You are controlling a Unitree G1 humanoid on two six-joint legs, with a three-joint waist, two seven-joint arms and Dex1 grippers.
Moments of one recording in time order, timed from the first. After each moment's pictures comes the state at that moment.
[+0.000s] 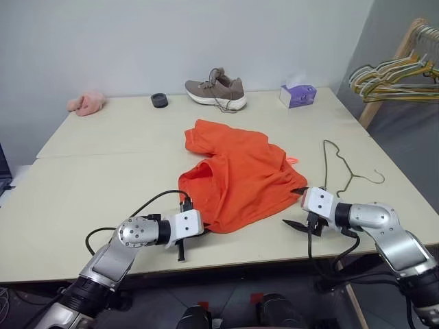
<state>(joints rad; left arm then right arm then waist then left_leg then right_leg) -0.17 0.70 -0.29 0.01 0.00 -0.03 -0.94 -0.27 -0.75 0.24 -0.04 -0.06 0.11 0.86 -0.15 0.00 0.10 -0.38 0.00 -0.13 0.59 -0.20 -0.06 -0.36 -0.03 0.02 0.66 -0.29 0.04</state>
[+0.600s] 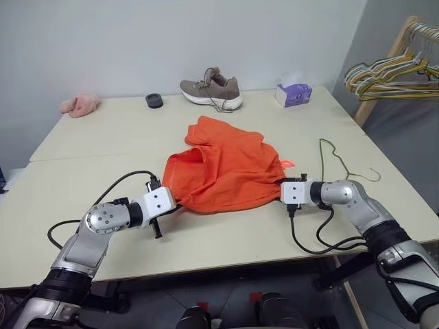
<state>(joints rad) -0.21 0.76 -0.11 0.12 -0.01 -0.07 -0.91 -0.64 -0.61 0.41 0.55 -0.33 -0.40 0.78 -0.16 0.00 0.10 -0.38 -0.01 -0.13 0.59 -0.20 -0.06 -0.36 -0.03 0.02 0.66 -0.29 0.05</state>
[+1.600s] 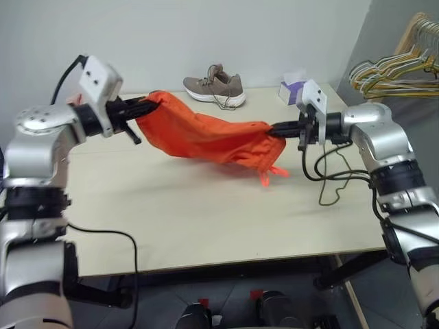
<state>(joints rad) -1.06 0.75 0.00 0.65 -0.17 0.21 -0.79 -1.23 -0.52 0.27 0.82 0.07 0.10 1.02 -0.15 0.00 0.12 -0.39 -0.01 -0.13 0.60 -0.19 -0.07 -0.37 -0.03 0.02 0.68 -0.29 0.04</state>
